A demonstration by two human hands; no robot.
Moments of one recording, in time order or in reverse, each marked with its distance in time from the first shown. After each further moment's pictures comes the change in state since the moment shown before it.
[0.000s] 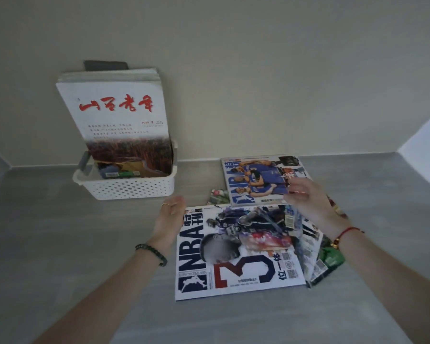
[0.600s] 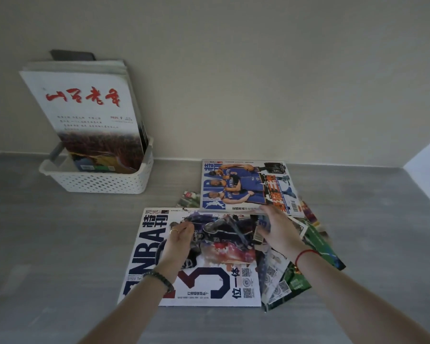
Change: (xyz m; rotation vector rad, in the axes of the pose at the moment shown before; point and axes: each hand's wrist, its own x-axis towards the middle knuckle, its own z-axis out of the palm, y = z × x) left_hand -0.032 -0.037 0.117 0.029 -0.026 -0.174; right_hand 0.037 0.090 -0.012 -0.615 -0.224 -0.326
